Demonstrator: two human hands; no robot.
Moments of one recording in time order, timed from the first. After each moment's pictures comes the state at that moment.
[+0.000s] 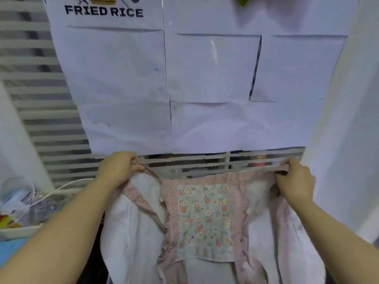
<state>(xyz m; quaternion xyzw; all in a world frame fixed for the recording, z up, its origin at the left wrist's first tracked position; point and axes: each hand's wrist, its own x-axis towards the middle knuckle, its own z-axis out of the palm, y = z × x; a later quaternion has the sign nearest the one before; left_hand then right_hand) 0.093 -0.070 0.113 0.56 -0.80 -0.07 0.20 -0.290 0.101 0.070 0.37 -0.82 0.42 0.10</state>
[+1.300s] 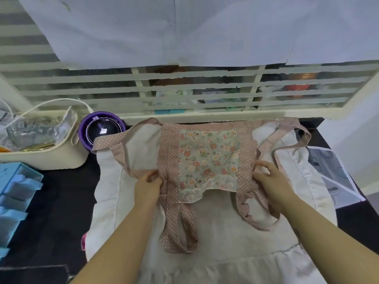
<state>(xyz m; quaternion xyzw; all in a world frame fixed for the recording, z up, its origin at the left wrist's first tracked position) 0.055 0.006 -0.147 0.68 -0.40 -0.51 0.35 -0.231 0.096 -0.106 0.24 -0.74 0.44 -0.45</state>
